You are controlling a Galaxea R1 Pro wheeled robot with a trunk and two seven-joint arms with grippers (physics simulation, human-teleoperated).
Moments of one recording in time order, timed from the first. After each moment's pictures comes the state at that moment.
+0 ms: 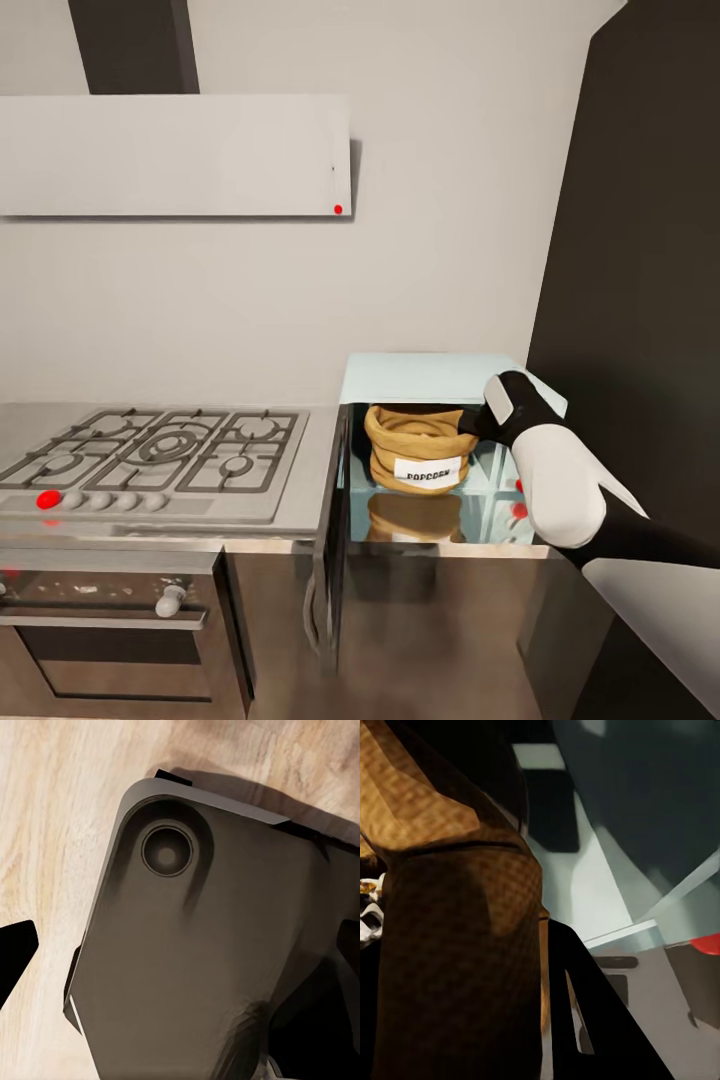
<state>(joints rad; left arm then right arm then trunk) 0.00 0.00 0.11 -0.04 0.24 -0.06 -0.01 -1.30 0.09 -0.63 -0.40 0.20 0.92 -0.33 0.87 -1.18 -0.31</state>
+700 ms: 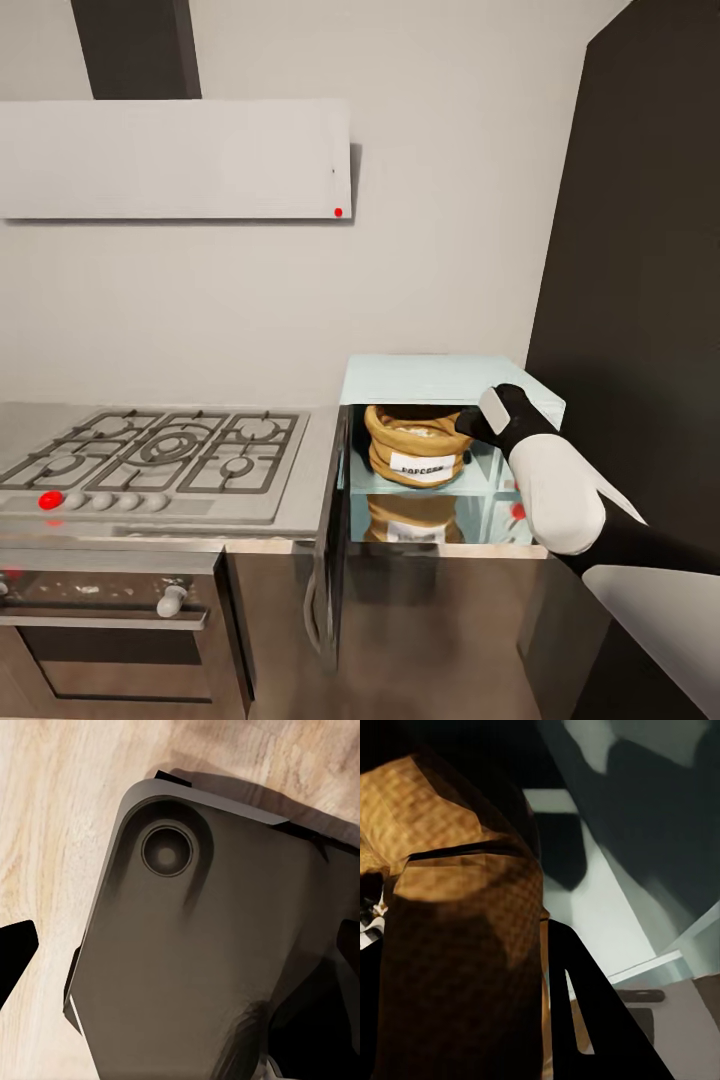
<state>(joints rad) 0.00 0.00 0.11 -0.04 0.24 -0.06 -0.01 -1.27 0.09 -0.63 -0.35 0.16 0.72 -0.33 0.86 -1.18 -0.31</state>
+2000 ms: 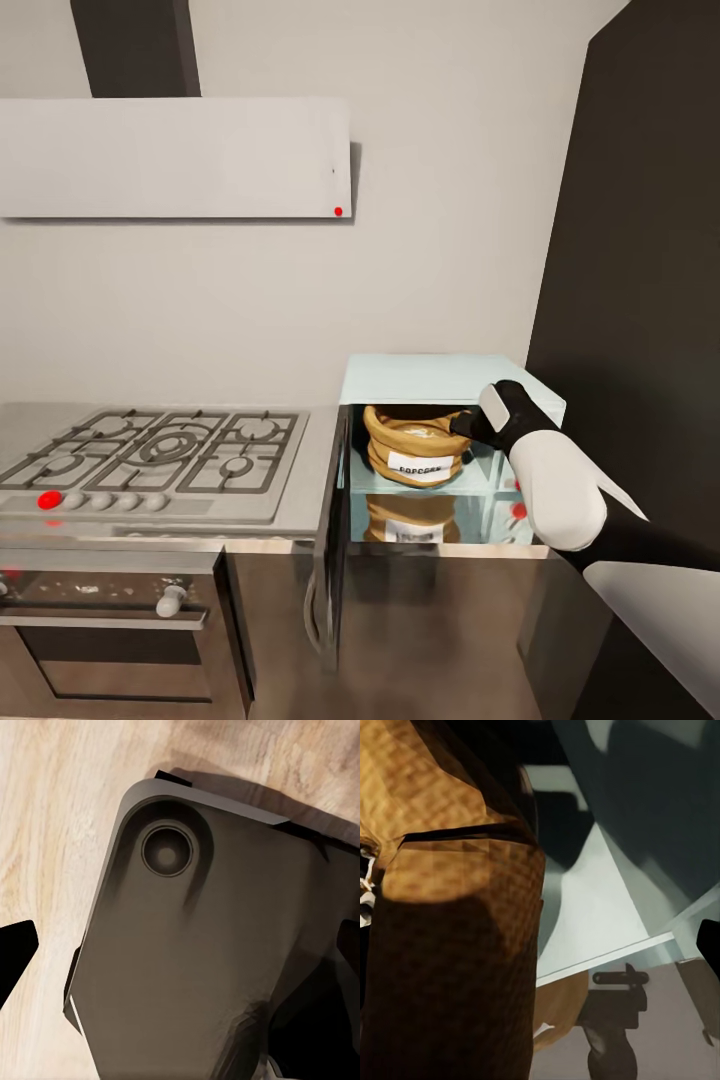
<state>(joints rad) 0.00 0.00 0.11 -0.04 0.23 -0.06 -0.01 -1.29 0.09 -0.63 -0.35 0.18 0.80 -0.32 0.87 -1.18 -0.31</state>
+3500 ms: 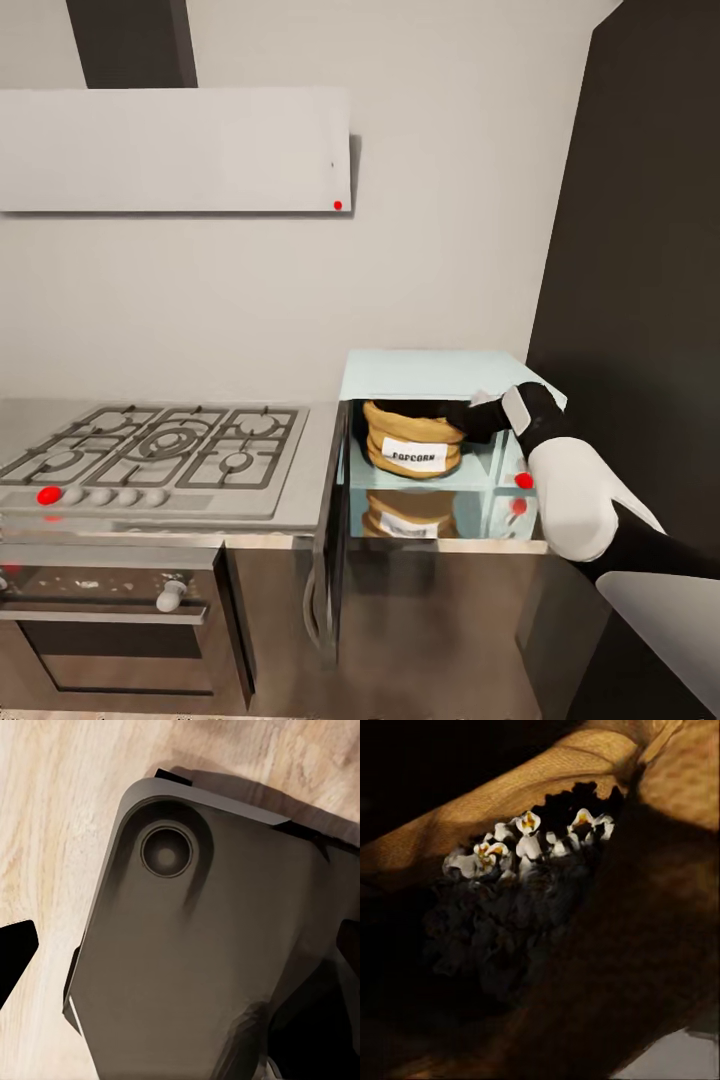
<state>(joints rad) 0.00 0.00 0.11 -0.04 0.23 -0.06 -0.01 -1.25 0.04 -0.62 -0.44 0.18 0.95 0.20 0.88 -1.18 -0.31</state>
